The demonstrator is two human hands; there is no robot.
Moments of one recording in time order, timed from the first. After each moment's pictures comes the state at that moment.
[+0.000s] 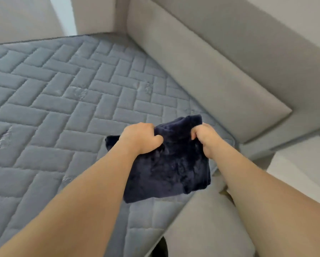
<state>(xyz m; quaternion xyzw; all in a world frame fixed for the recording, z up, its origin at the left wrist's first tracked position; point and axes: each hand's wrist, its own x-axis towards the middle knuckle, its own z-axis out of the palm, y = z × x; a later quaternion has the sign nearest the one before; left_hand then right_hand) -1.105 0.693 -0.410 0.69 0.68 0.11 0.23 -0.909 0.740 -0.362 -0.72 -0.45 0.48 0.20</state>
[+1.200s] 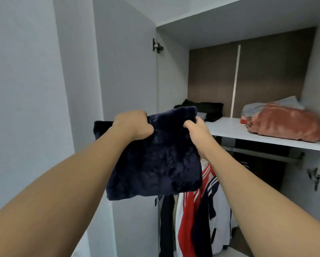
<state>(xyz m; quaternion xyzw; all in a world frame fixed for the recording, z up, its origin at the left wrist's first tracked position) -0.207 0.265 0.179 0.97 -0.07 0.24 0.03 -0.202 0.064 0.133 -0.71 -0.08 -0.13 0.69</state>
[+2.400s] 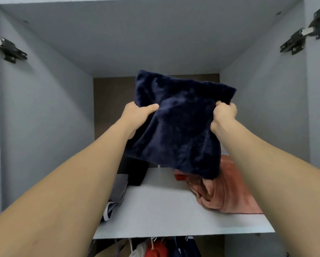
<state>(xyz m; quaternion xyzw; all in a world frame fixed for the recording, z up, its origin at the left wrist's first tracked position) 0.185 -0.066 0.313 0.65 -0.38 0.08 0.66 0.075 -0.276 0.320 -0.39 0.10 -0.58 0.71</state>
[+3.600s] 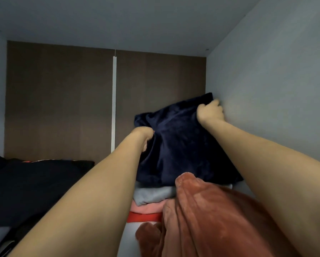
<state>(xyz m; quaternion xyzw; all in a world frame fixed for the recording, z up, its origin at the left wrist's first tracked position) 0.339 -0.381 0.284 0.74 -0.26 -0.16 0.60 0.214 -0.535 0.335 -0.72 0.39 -0.52 0.24</state>
